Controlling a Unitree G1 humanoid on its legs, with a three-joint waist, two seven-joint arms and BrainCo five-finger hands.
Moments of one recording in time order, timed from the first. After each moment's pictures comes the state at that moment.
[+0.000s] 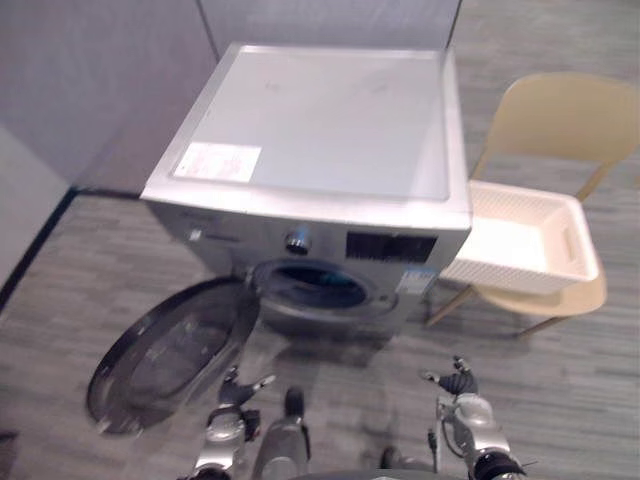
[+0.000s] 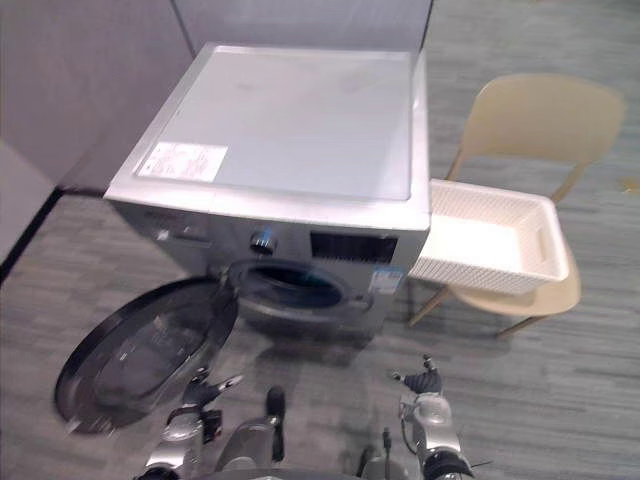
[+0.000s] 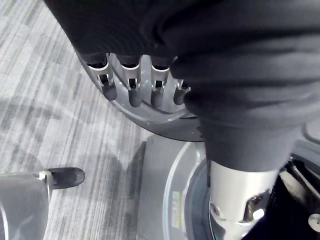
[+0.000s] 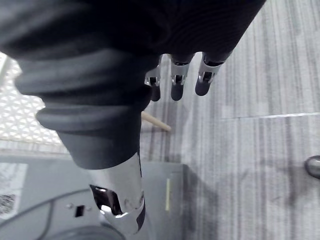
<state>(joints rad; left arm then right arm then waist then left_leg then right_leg) 0.03 0.01 0.14 0.79 0.09 -0.03 0.18 -0.05 -0.05 -0.21 0.88 -0.02 -0.02 -0.24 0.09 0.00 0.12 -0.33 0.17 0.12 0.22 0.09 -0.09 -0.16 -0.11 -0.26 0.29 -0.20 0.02</state>
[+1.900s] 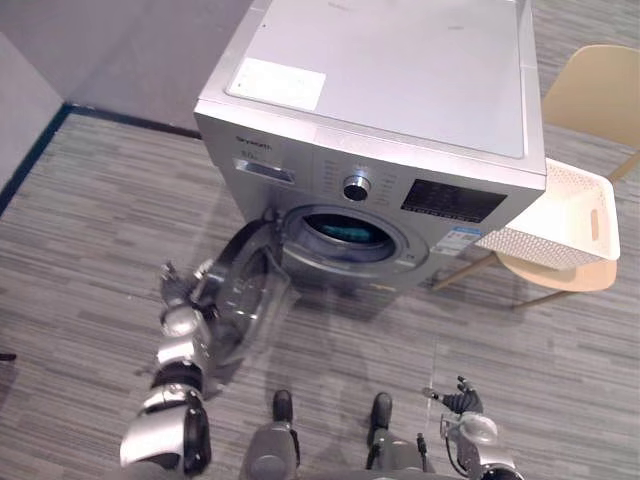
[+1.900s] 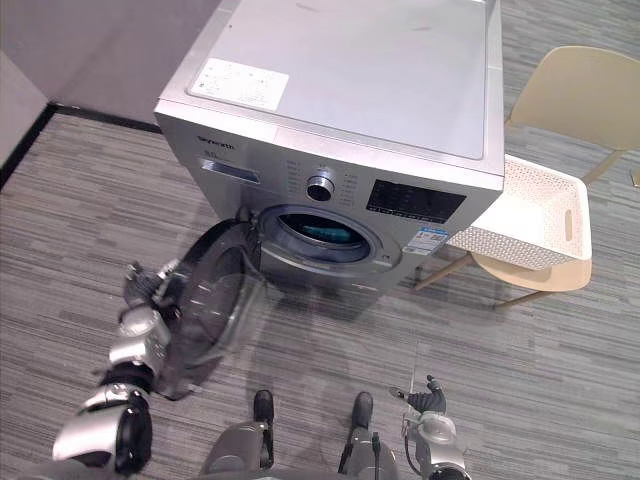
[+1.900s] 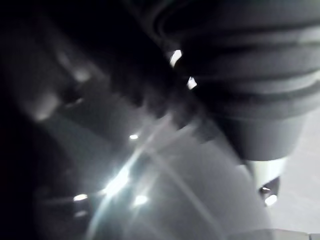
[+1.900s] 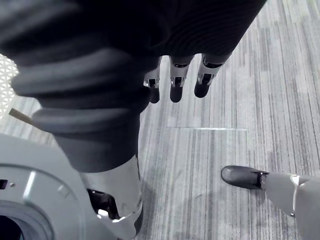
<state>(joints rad) -0.19 0.08 0.12 0.87 -0.24 -0.01 0.29 -0.02 -0.07 -0.24 0.93 -0.01 0.01 -0.22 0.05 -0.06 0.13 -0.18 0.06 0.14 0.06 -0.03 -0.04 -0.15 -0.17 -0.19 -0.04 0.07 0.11</state>
